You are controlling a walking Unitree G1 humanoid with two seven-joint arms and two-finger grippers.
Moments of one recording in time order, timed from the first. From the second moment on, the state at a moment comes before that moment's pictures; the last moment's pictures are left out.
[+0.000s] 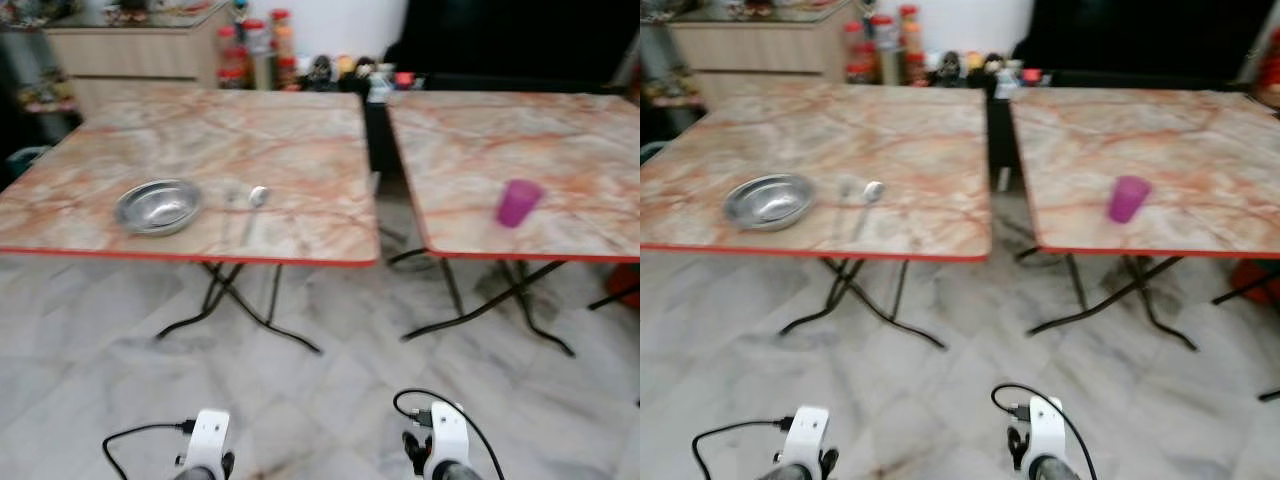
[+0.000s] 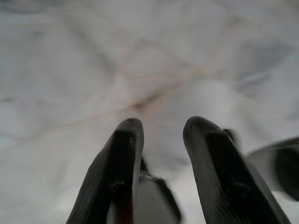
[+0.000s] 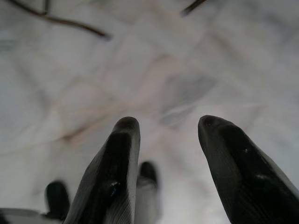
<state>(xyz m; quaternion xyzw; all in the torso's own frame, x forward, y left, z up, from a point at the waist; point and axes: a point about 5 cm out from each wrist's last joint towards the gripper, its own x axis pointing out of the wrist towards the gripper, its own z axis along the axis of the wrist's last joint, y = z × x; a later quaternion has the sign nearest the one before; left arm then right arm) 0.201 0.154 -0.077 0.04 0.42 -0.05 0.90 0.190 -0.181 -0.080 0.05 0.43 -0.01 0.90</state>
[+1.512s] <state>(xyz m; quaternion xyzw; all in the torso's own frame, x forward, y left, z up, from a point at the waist) 0.194 0.174 -0.079 0.05 0.43 -0.02 0.90 0.197 -0.179 -0.077 0.05 0.42 -0.02 0.91</state>
